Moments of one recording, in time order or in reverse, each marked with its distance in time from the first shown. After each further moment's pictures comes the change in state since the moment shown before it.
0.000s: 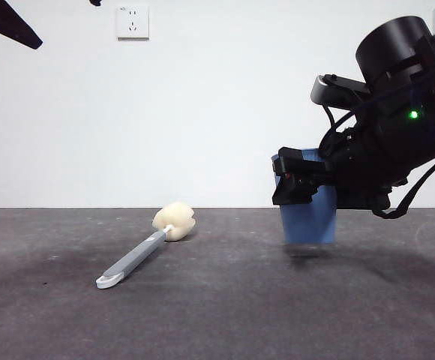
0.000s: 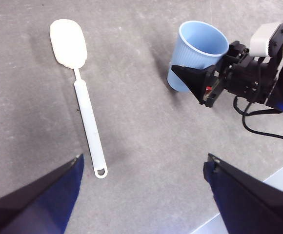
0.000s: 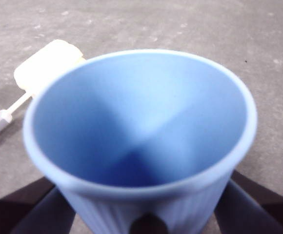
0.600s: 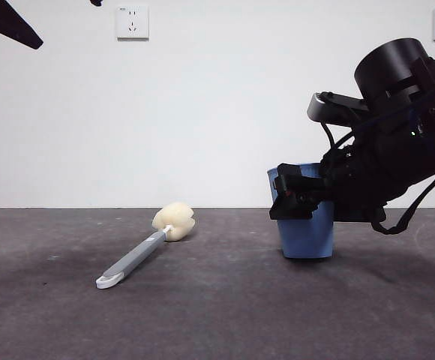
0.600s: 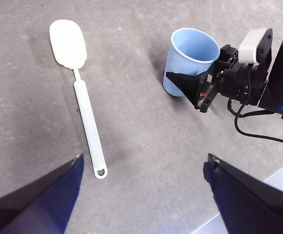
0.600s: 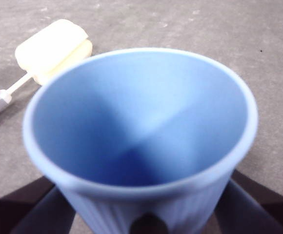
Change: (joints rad) left arm -0.001 0.000 0.000 0.002 -0.003 0.000; right arm -0.021 0.052 0.010 -0.017 -0.051 -0.038
